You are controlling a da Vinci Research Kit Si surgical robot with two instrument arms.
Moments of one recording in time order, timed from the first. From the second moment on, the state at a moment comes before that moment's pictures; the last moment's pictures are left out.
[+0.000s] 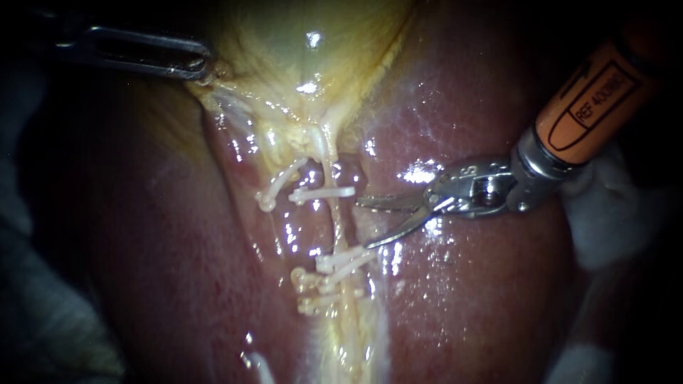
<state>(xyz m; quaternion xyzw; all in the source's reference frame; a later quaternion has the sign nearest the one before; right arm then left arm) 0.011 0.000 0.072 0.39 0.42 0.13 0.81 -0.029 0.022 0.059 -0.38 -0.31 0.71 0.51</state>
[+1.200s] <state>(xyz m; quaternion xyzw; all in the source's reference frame) 0.021 -0.002 0.071 0.43 0.49 0.16 0.74 -0.029 0.022 0.059 -0.38 -0.31 0.71 0.51</state>
